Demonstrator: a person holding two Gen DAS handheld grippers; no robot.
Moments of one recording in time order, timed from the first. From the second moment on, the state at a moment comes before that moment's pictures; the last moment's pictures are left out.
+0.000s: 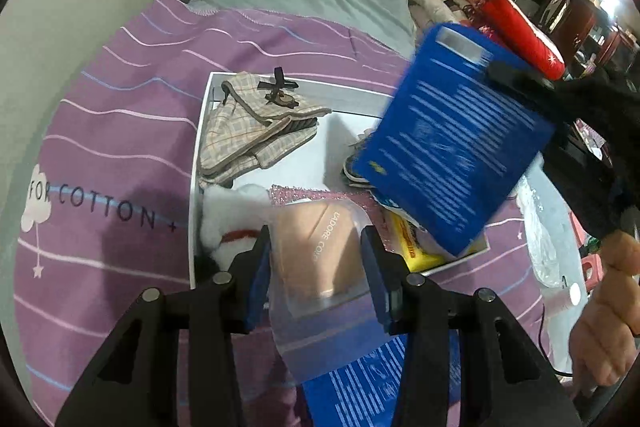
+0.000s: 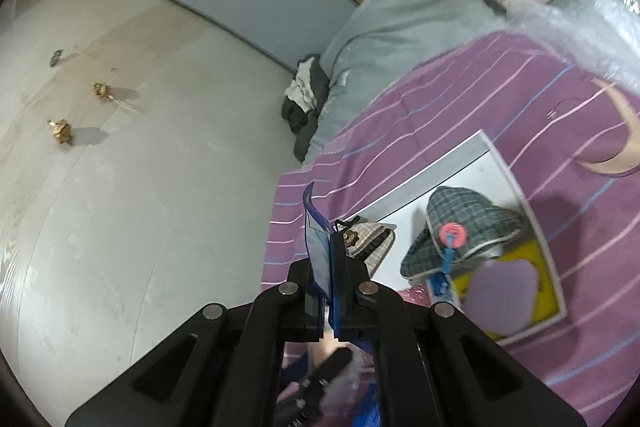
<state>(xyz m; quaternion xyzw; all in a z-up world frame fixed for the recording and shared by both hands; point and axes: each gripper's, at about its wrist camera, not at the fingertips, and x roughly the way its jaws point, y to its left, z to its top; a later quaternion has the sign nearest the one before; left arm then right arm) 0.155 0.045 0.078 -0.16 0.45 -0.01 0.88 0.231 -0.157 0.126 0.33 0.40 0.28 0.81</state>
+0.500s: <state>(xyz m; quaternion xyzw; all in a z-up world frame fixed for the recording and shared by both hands) 0.183 0.038 0.042 -0.15 0.46 0.00 0.88 0.303 -0.148 0.052 0.24 0.45 0.19 0.84</state>
